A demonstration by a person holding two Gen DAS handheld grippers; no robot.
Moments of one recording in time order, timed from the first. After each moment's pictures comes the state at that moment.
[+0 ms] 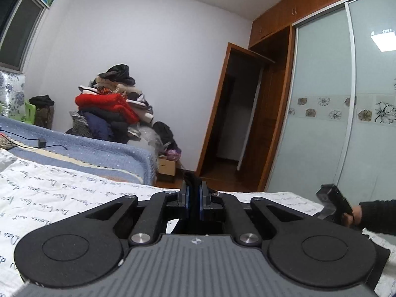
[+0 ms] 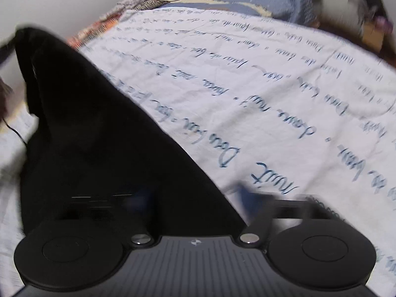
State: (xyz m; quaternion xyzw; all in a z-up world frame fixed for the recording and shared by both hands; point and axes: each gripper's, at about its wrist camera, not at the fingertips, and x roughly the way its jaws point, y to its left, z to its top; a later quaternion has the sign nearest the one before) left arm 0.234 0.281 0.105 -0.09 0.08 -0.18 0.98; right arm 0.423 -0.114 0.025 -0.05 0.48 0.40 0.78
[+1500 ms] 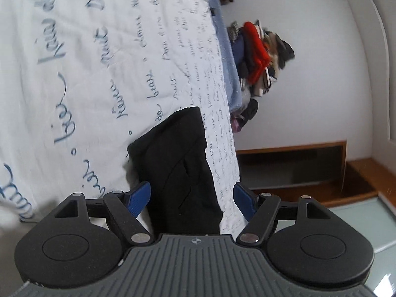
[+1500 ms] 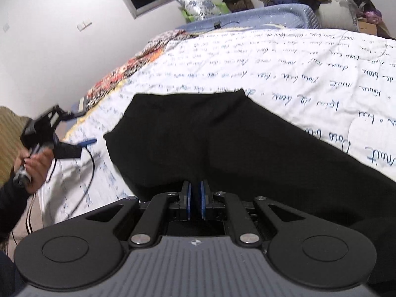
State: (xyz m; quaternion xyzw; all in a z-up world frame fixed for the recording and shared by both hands) left arm 0.066 0.368 -0.004 -0.62 0.26 -0.01 0.74; right arm 0.194 -0.119 0.045 0.07 0.40 0.42 0.81
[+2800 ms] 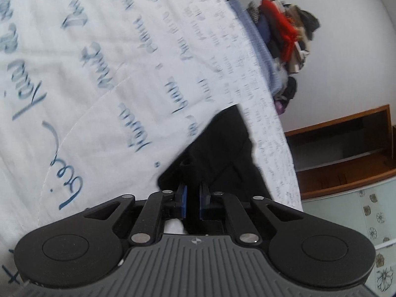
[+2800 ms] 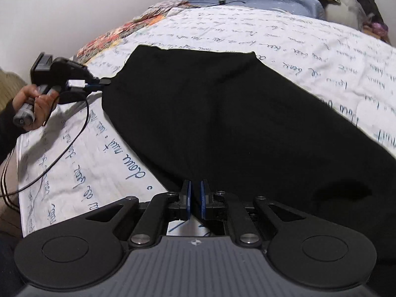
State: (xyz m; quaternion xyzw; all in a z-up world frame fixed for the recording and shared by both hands) left arm 0.106 0.357 -0.003 -0.50 0.34 0.04 0.79; right arm 0.152 -0.094 0.024 -0.01 0.43 0.40 0.81
